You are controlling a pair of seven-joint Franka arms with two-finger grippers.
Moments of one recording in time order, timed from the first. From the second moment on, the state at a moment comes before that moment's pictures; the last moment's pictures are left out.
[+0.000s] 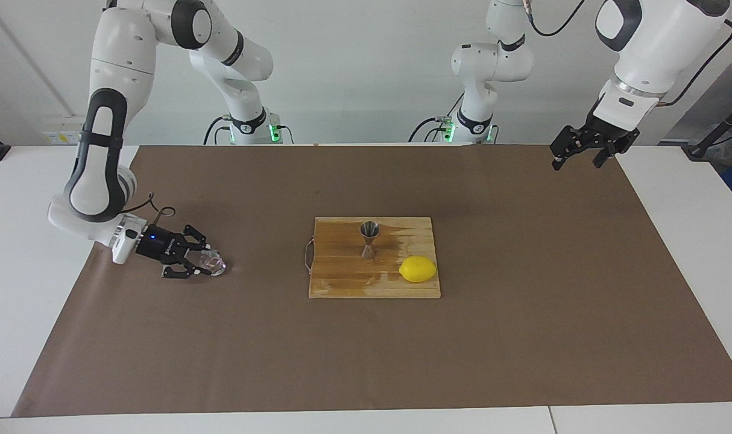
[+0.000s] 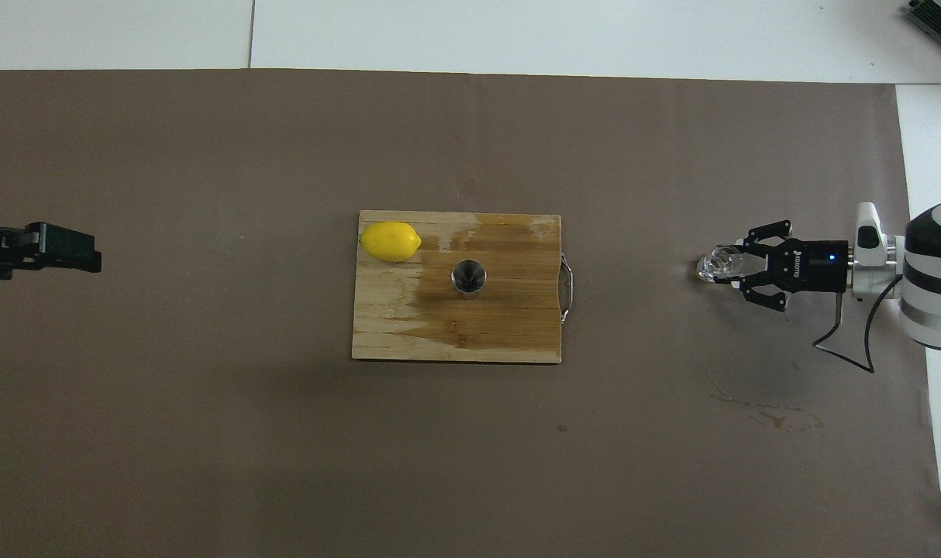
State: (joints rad) left arm -0.17 -0.06 0.14 -1.69 -0.02 1.63 -0.05; right arm -0.20 0.47 -0.16 -1.92 1.08 1.84 -2.26
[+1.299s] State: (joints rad) left arm -0.17 -0.06 0.14 -1.69 -0.02 1.63 -0.05; right arm -0.14 0.29 -0.01 -1.82 0.97 1.94 -1.91
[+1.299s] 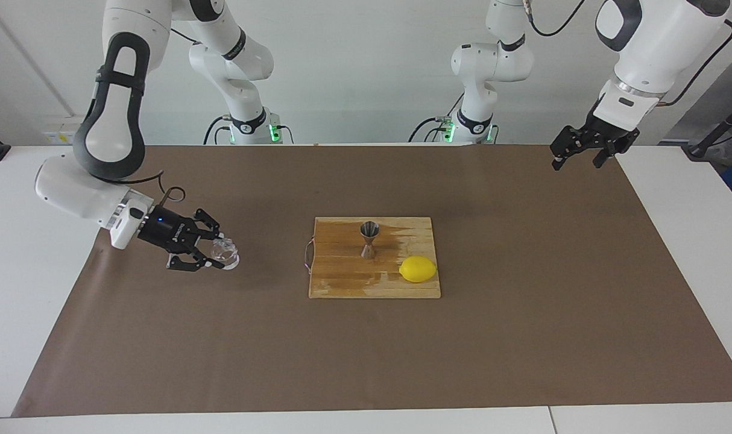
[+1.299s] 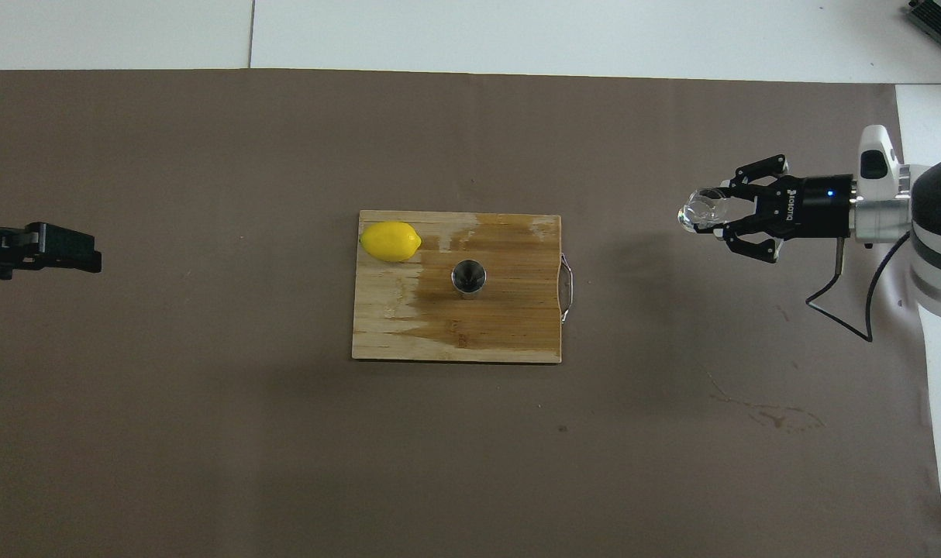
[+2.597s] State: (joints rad) left arm -0.17 -0.06 0.14 -1.69 -0.02 1.63 -0.05; right arm -0.05 0.21 0.30 -1.85 0.66 2.19 -1.44
